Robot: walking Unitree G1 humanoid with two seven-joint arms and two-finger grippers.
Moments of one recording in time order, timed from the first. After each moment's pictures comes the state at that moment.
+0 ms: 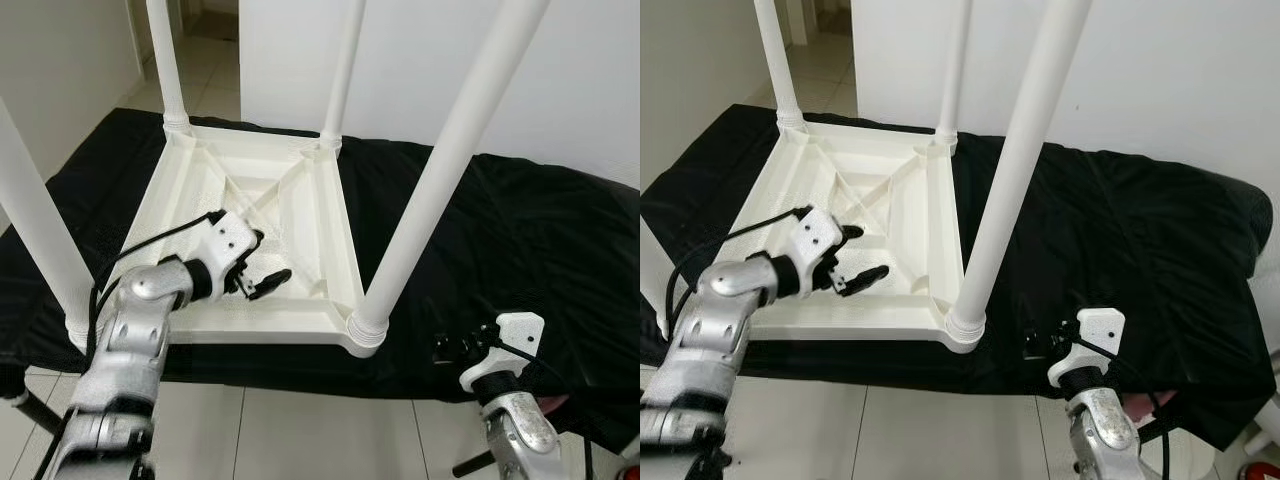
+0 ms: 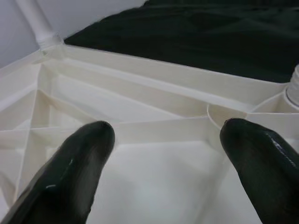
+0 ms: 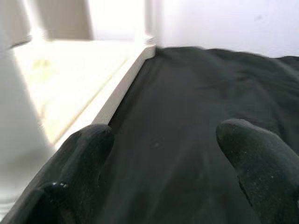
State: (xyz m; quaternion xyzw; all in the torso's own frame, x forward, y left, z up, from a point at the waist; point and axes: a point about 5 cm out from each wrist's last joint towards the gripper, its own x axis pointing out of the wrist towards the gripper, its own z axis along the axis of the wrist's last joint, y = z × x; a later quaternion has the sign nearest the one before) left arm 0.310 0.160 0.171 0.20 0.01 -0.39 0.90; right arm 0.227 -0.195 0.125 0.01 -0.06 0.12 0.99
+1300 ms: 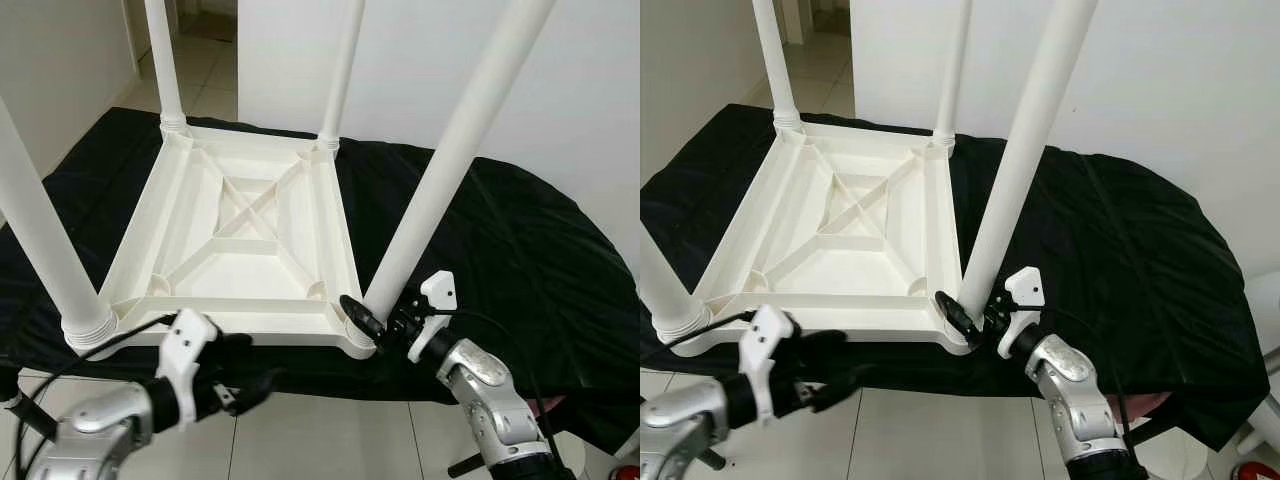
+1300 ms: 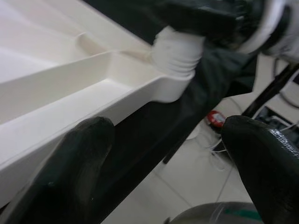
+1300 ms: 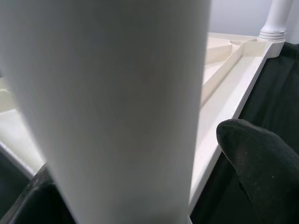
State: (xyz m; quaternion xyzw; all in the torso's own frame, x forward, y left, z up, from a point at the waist) left arm 0.204 0.138 0.135 -0.02 0.11 -0.47 0.87; right arm 0.281 -0.131 0.127 0.03 -0.05 0.33 0.94
